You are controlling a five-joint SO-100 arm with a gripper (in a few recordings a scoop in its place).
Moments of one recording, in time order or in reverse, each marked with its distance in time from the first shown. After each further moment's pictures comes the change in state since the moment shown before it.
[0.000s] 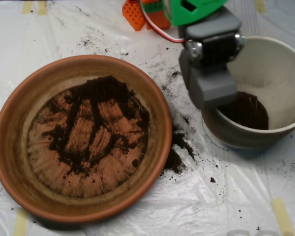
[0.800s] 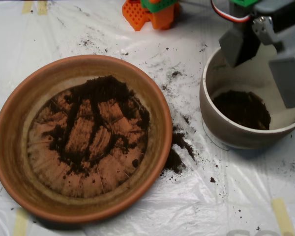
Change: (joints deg) arm -13.1 6.6 7.6 0.1 0.0
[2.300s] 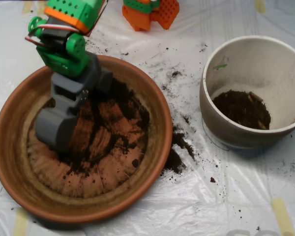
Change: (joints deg) arm 59.7 -3.5 52.7 -31.9 -2.5
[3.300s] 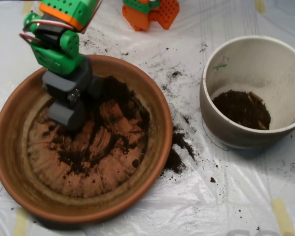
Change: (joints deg) arm 1.8 3.1 3.6 -7.6 -3.0
